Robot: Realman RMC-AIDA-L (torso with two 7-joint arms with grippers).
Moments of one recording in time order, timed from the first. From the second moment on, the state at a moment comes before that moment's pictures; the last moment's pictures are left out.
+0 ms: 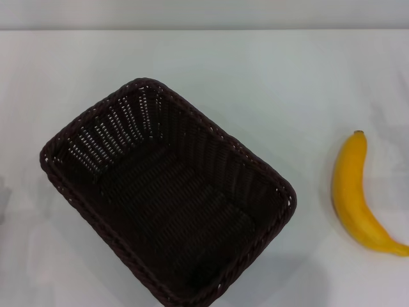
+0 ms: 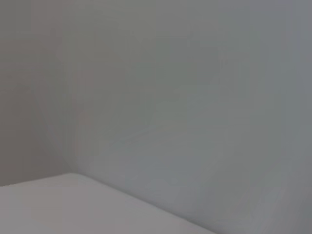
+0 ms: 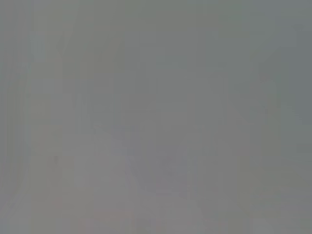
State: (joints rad) left arm -0.17 -2.08 0.40 -0.18 -2.20 -1.49 2.67; right arm 0.34 2.02 1.93 0.20 -0.31 1.12 -2.72
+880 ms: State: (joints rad) left arm -0.18 -2.03 0.40 0.31 -1.97 -1.38 1.77; right arm 0.37 2.02 1.95 0.21 -0.28 1.07 -2.71
